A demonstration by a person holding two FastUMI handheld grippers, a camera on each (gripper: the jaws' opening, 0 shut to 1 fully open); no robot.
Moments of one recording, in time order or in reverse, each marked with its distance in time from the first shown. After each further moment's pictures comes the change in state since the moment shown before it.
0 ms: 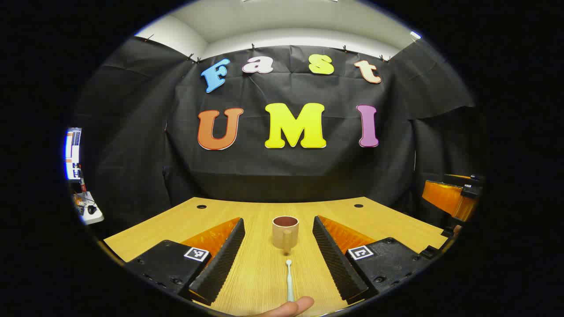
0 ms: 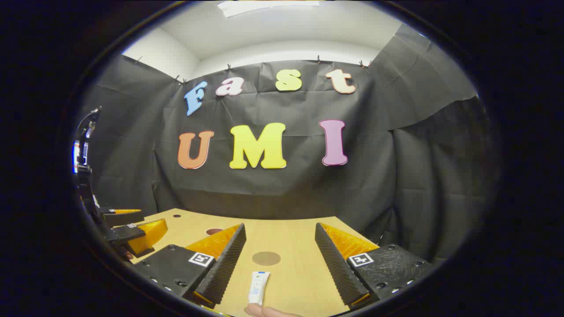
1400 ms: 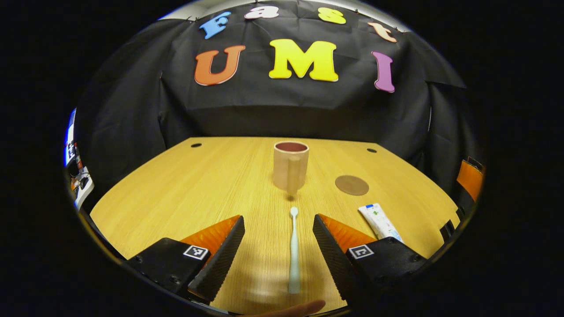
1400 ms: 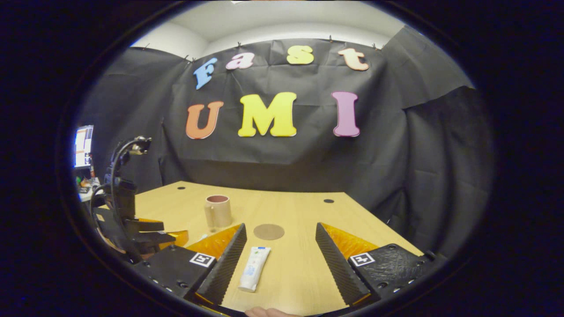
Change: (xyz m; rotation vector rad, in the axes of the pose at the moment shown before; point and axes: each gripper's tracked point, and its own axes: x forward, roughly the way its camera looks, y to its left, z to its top) left arm 0.029 0.002 -0.171 -0.038 0.489 0.038; right arm 0.017 0.012 -0.102 -0.054 0.212 0.081
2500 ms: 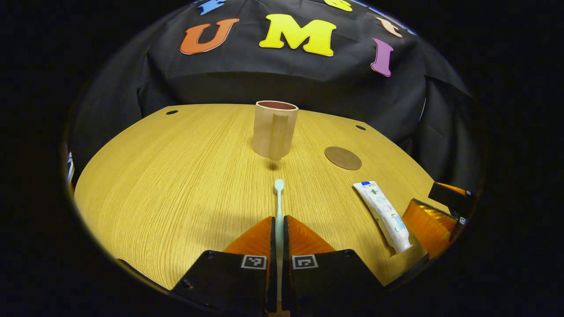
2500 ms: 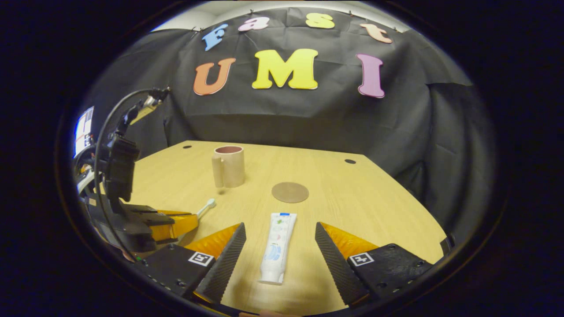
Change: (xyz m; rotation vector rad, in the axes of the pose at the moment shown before) left arm 0.016 -0.021 -0.029 -0.058 0.103 -0.147; right arm 0.050 0.044 -0.079 -0.045 0.259 0.013
